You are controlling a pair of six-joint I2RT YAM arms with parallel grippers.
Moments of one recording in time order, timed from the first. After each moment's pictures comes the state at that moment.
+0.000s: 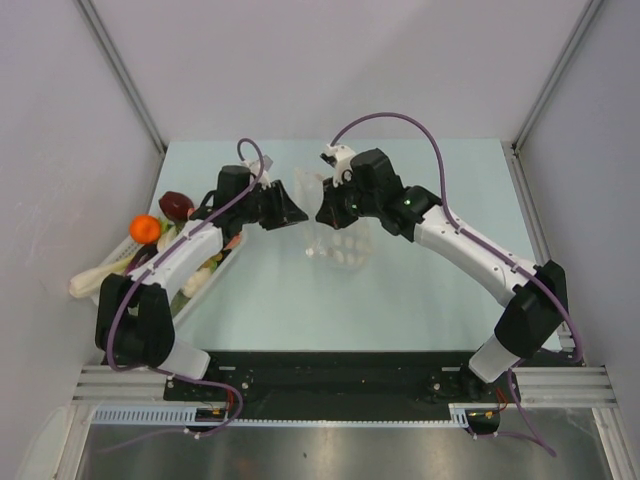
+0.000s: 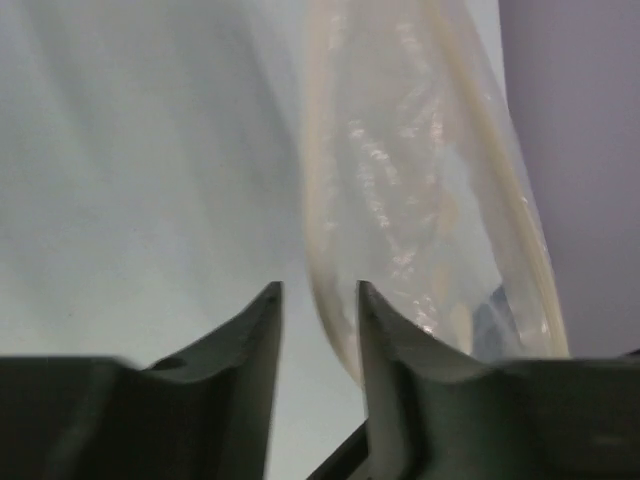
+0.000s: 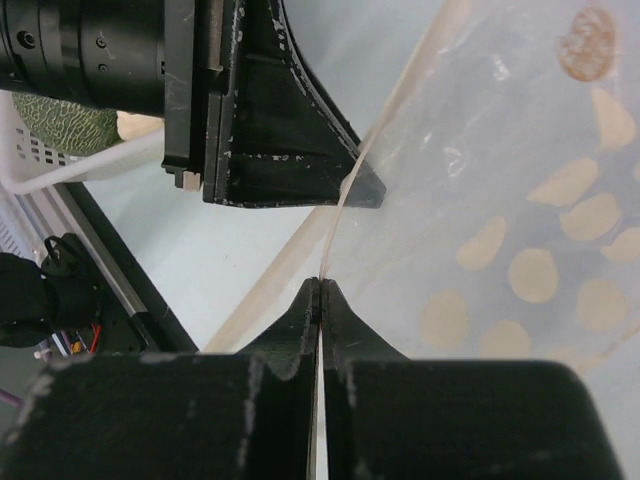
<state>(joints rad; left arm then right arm) -0.30 1.47 1.06 -0.20 0.50 -0.59 0.73 1.60 1.51 -0.44 -0.25 0.24</state>
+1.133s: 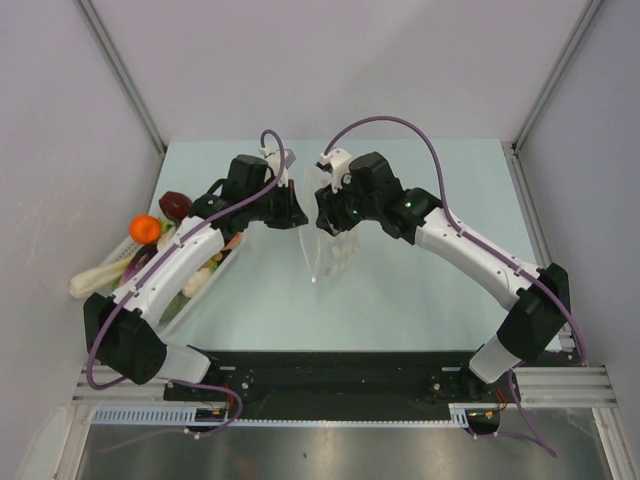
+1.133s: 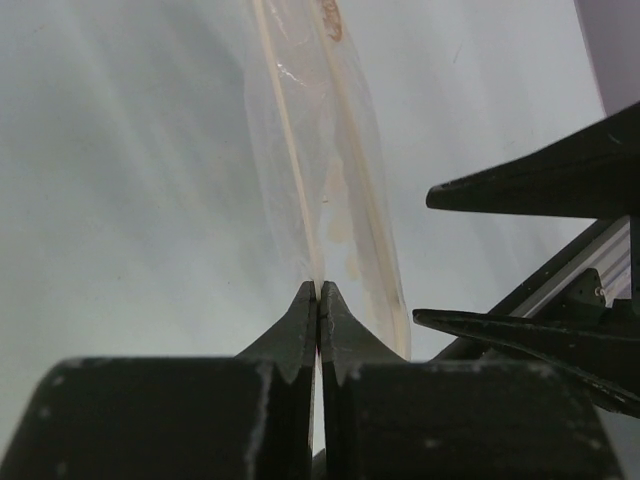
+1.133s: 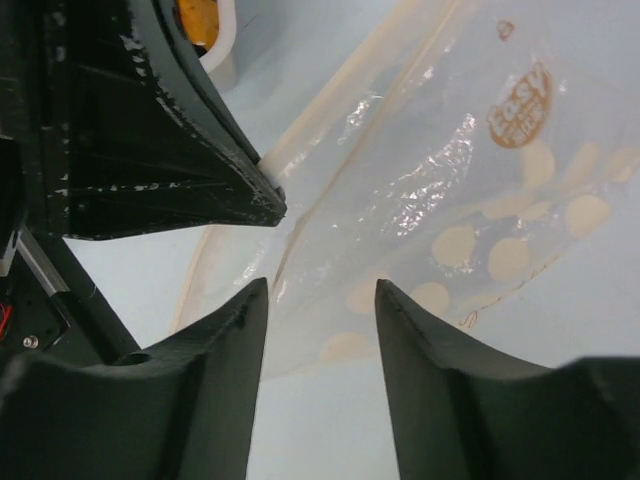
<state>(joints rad) -0.47 1.39 1.29 -0.56 0.30 -0.35 0.76 1.58 1.50 -0.48 -0.18 0.07</state>
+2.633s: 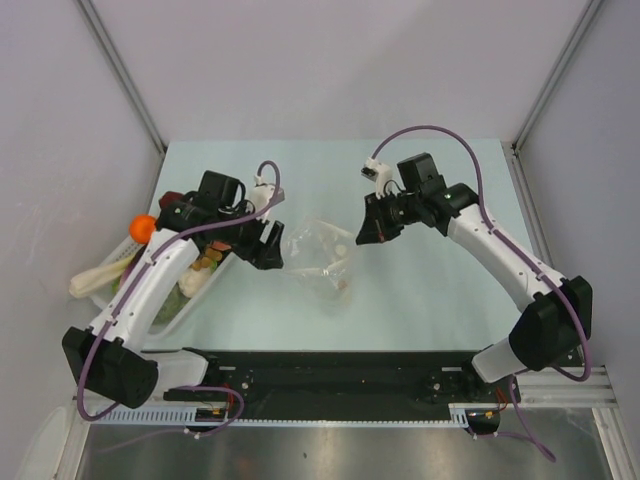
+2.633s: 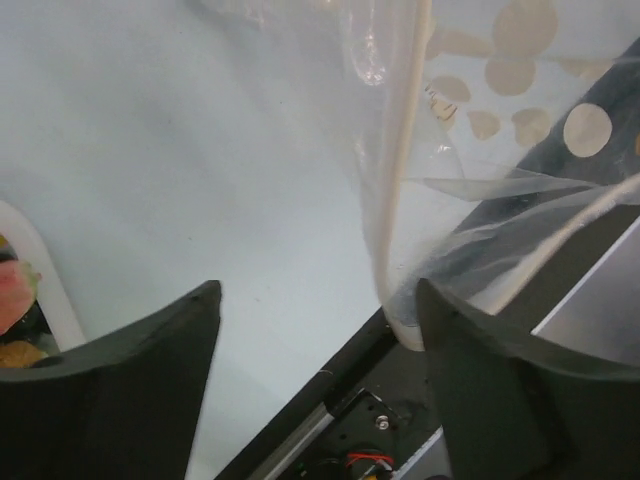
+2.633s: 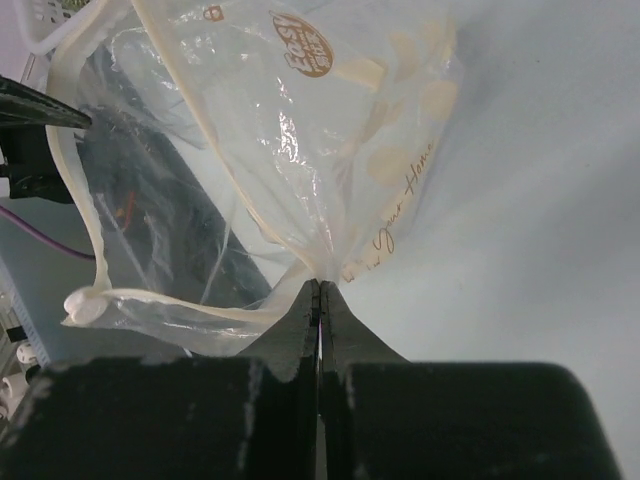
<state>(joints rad) -0.34 1.26 1.26 -1.01 0.45 0.19 0.49 1.48 1.38 -0.72 -0.61 0.10</state>
